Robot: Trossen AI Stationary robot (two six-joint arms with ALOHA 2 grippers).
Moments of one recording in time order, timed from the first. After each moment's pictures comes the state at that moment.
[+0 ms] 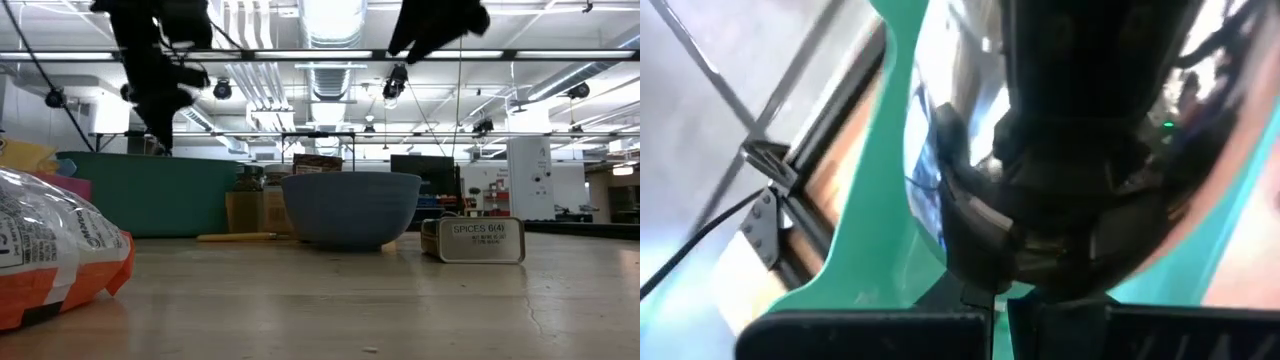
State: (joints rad) left arm 0.40 1.21 0.95 -1.04 -0.47 -0.20; right arm 0.26 1.48 1.32 -0.85 0.70 0.71
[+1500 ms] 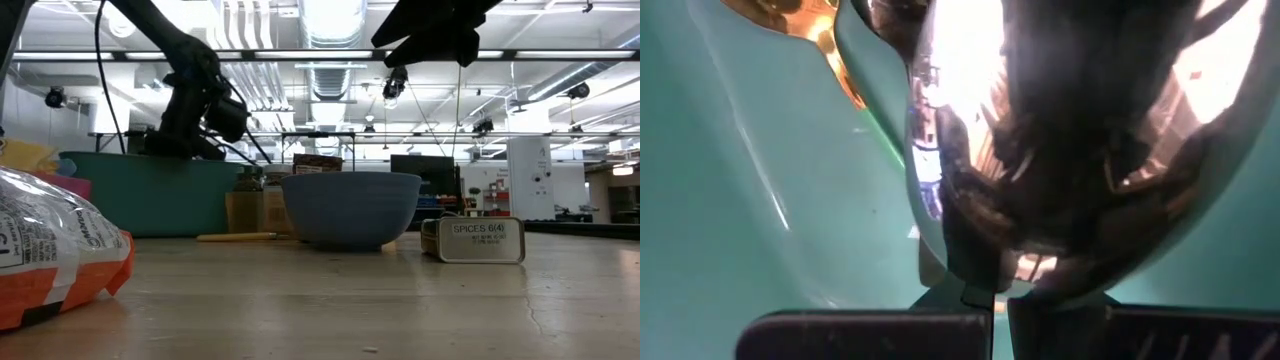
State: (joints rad) left arm 0.70 1.72 1.12 -1.20 -0.07 0.26; right arm 0.34 1.38 0.97 -0.20 0.65 0.49
